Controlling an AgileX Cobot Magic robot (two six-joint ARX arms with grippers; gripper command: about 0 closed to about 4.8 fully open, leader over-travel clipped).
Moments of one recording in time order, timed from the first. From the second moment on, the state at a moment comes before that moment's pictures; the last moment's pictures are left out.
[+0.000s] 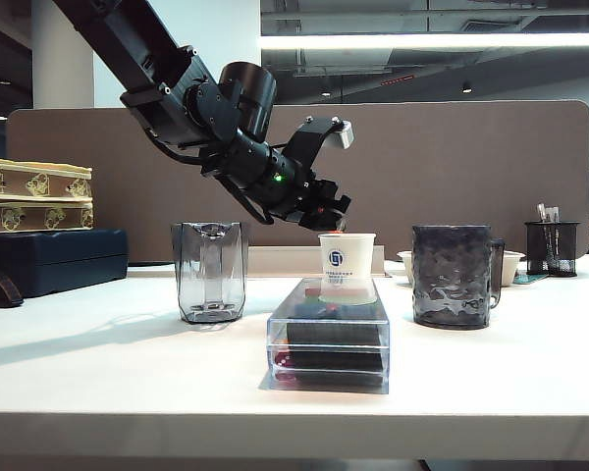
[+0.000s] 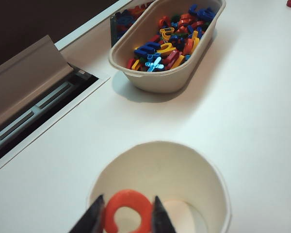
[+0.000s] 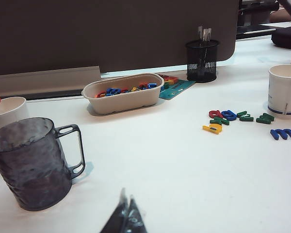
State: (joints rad) left arm -0.52 2.18 1.58 0.24 0.22 0.39; right arm -0.01 0.00 0.01 -0.02 0.00 0.11
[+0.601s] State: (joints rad) left arm -0.53 2.18 1.58 0.26 0.24 0.39; right arm -0.01 0.00 0.01 -0.02 0.00 0.11
